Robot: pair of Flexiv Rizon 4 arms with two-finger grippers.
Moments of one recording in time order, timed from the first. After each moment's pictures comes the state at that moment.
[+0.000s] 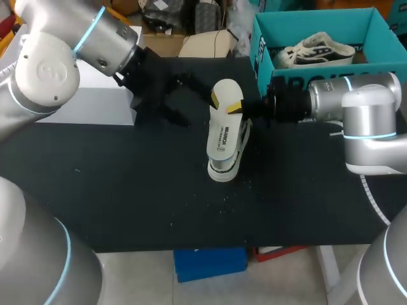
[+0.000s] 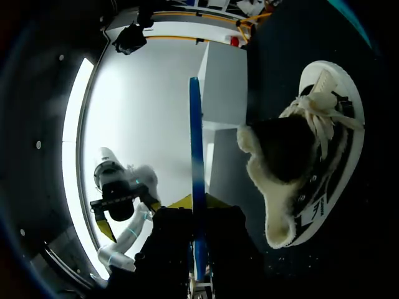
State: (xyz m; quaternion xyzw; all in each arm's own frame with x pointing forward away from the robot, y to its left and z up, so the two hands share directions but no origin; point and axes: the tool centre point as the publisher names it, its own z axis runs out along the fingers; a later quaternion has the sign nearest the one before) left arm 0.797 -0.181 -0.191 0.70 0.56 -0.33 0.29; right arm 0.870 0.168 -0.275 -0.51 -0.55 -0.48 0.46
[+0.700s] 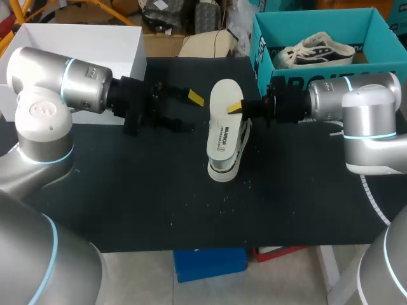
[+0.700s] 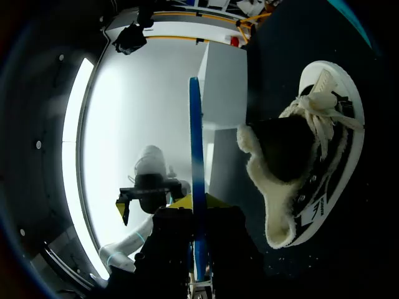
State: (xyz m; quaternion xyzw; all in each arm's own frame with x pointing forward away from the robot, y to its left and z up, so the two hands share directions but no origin) left arm 0.814 -0.169 -0.211 0.60 0.48 -0.45 0.45; right arm 0.870 0.168 -0.275 -0.51 -0.55 -0.48 0.46
